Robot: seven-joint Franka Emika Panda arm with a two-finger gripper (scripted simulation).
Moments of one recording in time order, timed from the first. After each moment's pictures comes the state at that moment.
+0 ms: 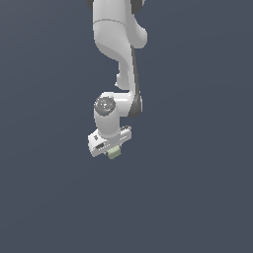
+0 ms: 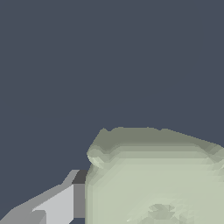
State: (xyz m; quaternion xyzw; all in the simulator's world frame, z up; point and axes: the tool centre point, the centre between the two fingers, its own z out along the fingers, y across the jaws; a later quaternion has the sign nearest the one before) arm -0.005 -0.069 0.043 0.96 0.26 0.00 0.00
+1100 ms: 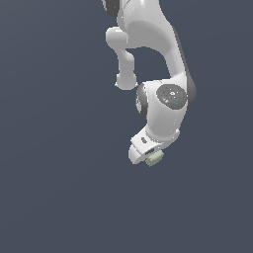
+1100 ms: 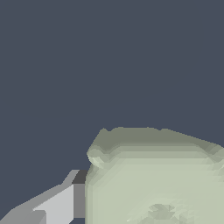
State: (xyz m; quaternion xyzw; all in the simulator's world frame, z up) arm 0.069 0.101 0.140 0.96 0.27 0.00 0.00
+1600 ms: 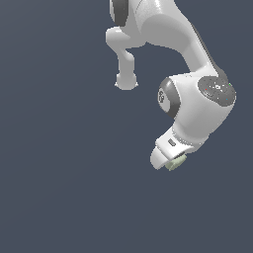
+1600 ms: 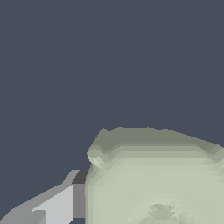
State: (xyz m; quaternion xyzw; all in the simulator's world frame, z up) arm 0.100 0.167 0.178 0.96 0.26 0.00 0.00
